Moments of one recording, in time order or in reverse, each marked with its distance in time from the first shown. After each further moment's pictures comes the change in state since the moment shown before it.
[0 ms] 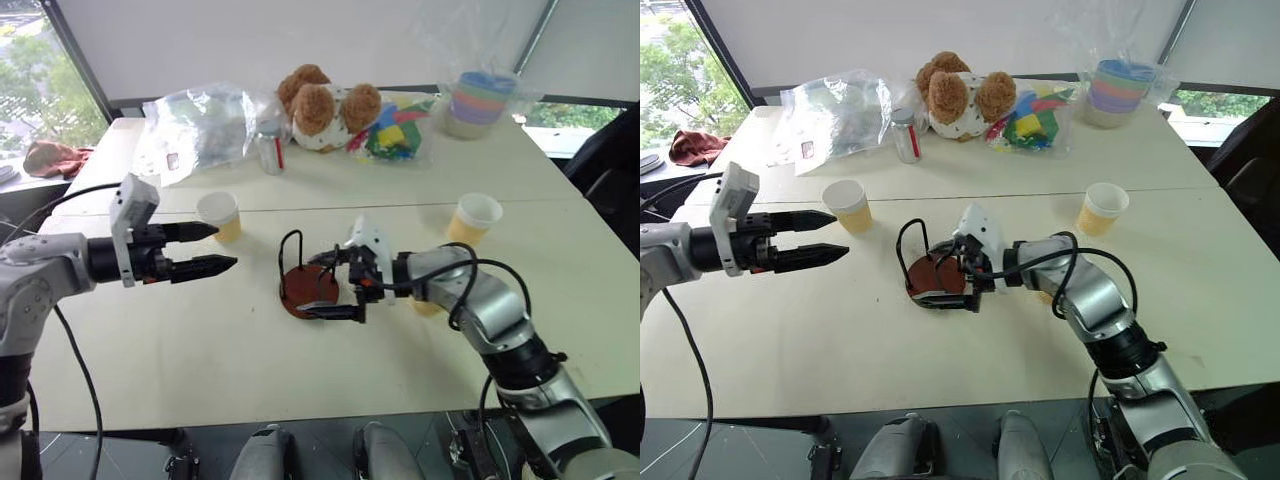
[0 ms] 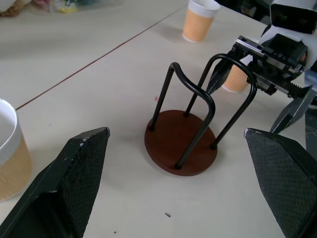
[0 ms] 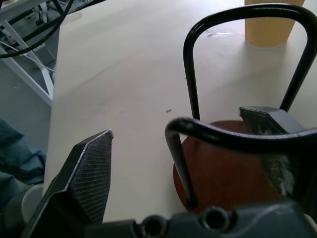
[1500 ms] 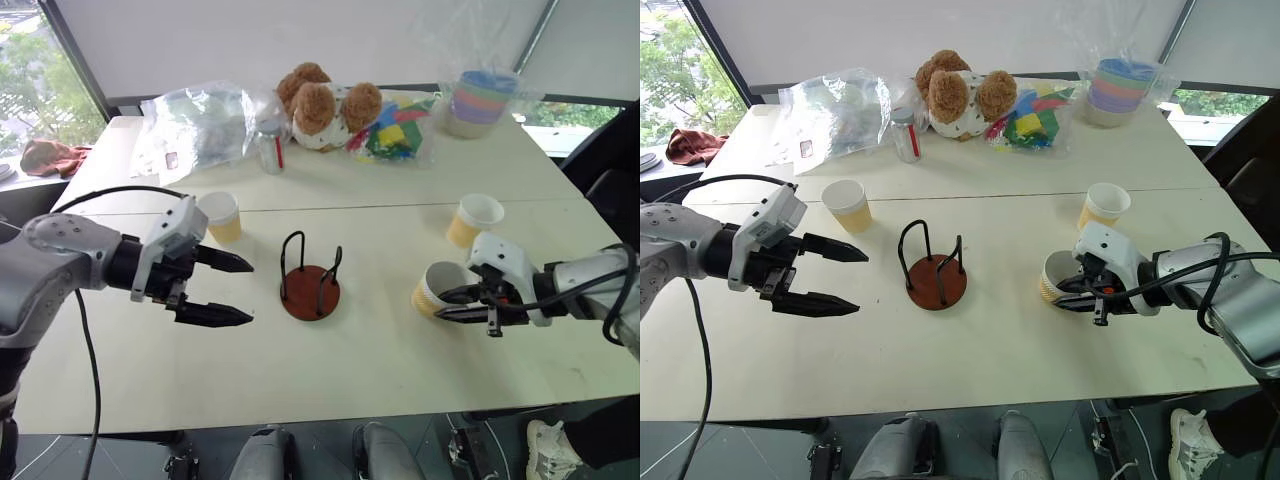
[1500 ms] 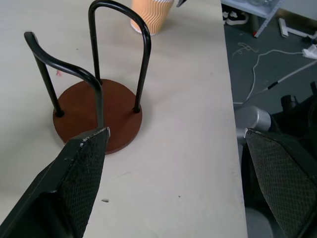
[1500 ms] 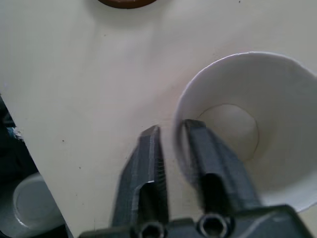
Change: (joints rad) left arm -0.082 0.136 -0.196 -0.129 0.058 -0.025 -0.254; right arm 0.249 -0.647 -0.221 -0.121 0.063 0.059 0.099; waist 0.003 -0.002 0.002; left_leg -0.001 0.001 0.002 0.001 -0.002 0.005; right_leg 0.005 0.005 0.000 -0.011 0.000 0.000
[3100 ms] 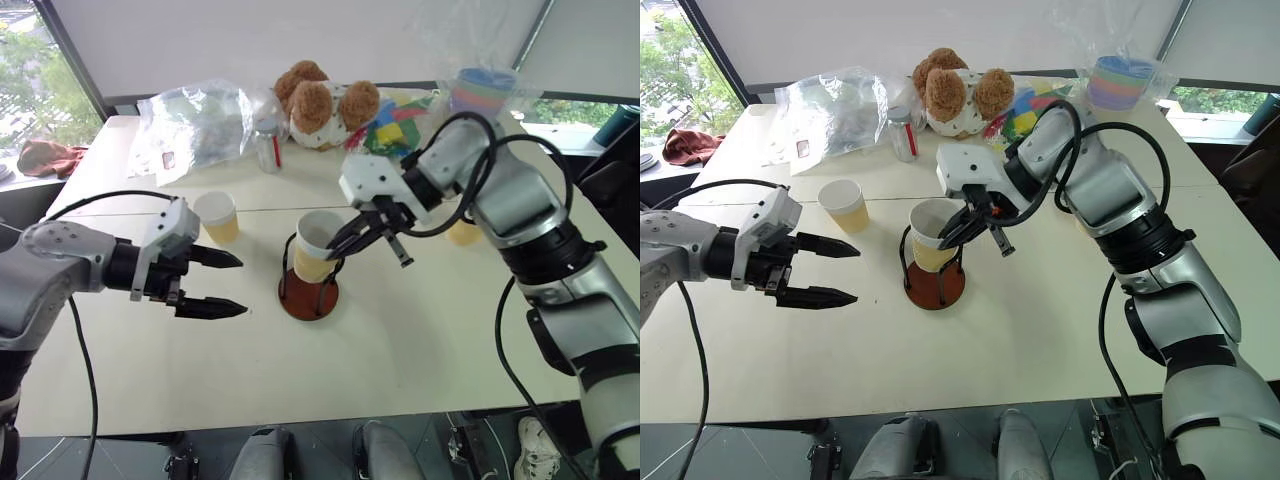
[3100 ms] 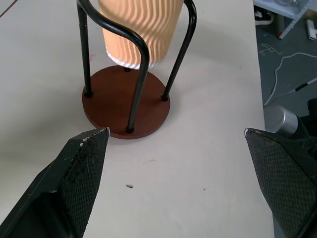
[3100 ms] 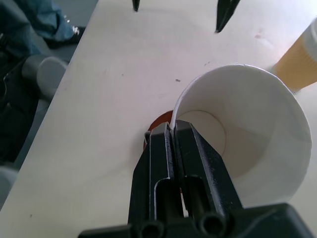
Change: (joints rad) left arm 0.030 -0.025 0.009 0.046 0.052 -0.037 0.046; right arm -0.856 0.556 0.425 0.494 -0.265 -0.402 0.506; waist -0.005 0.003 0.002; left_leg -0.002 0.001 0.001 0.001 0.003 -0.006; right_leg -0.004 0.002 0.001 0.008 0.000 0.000
